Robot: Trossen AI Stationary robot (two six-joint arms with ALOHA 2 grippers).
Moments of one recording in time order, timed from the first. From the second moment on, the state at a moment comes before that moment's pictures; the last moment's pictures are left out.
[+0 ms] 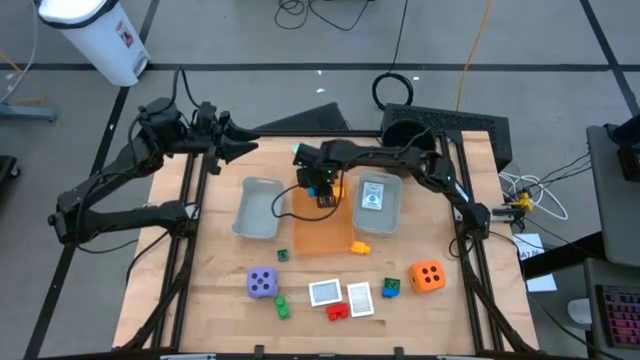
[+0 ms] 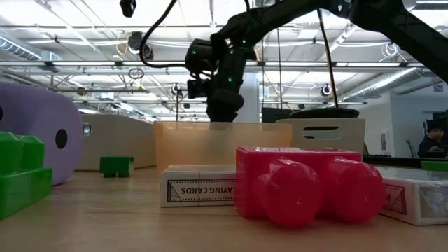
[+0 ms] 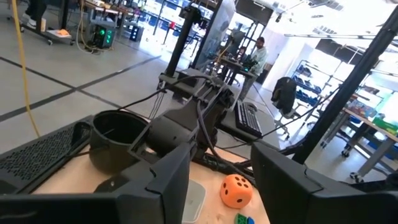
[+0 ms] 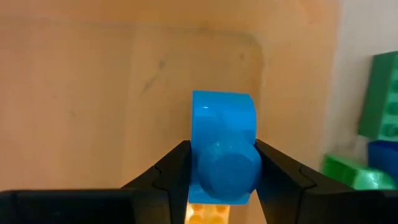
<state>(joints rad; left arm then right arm) 0.62 0.85 1.03 -0.19 0.59 -0.36 -0.27 2.26 1.95 -0.94 -0.08 -0.40</state>
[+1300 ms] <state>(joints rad) 0.66 0.85 1.03 -0.21 0.59 -0.34 -0.28 2.26 1.93 -0.81 -0.08 -0.42</state>
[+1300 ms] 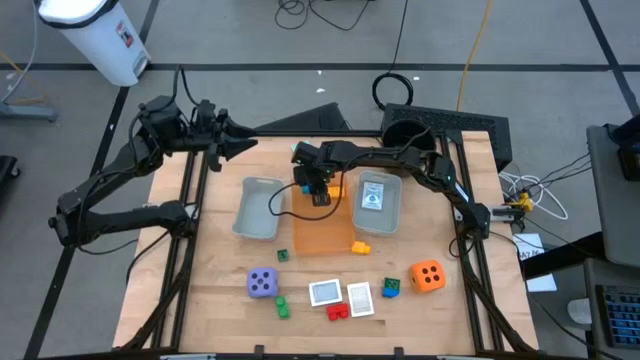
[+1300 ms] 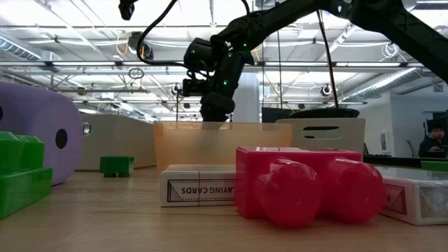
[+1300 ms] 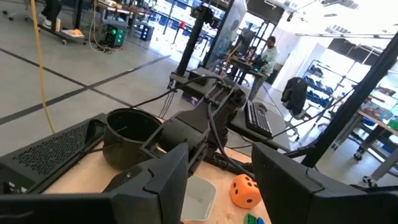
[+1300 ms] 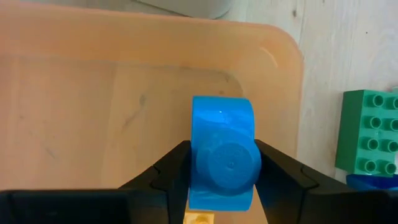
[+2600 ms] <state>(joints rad) 0.66 0.85 1.03 -0.21 0.57 -0.29 -0.28 2.06 1.93 -0.60 -0.08 -0.06</state>
